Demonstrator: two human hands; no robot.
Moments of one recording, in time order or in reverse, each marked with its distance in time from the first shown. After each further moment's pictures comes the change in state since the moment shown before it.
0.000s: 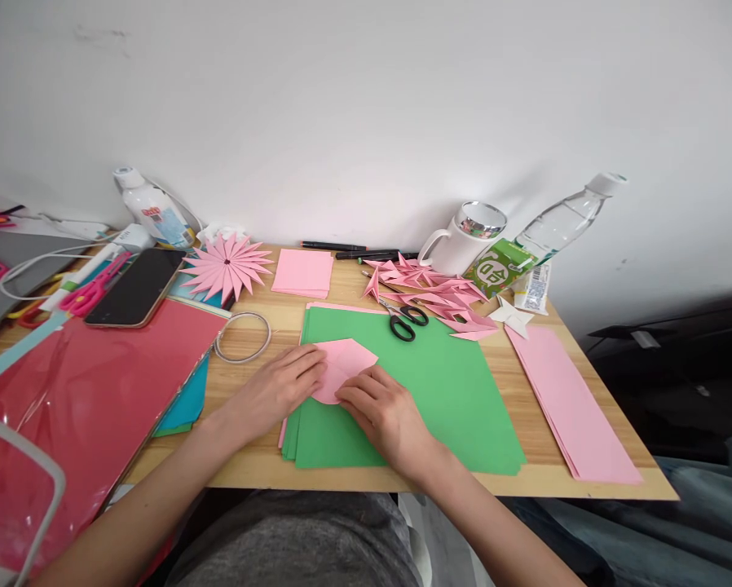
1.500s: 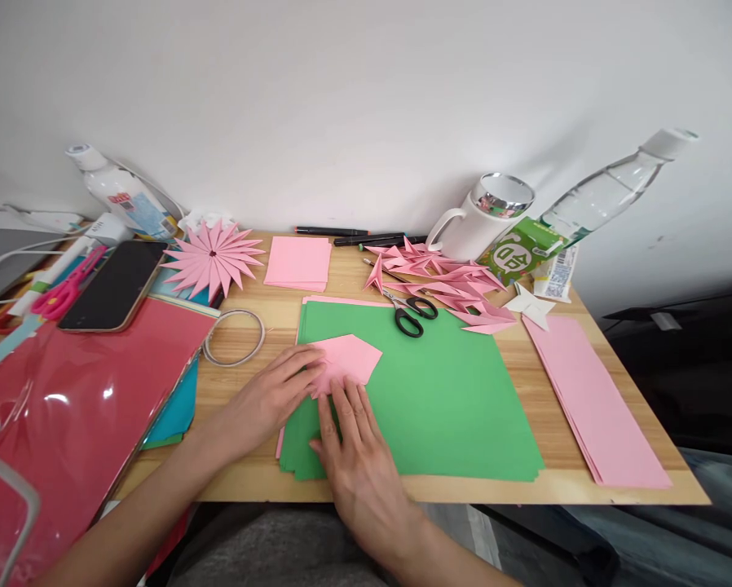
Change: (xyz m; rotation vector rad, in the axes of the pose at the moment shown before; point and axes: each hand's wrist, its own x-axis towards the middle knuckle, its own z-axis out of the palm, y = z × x) left_hand -0.005 -0.002 0.002 -0.378 0.078 -0.102; right_hand -0.018 -0.043 0.043 -0.336 -0.028 0.131
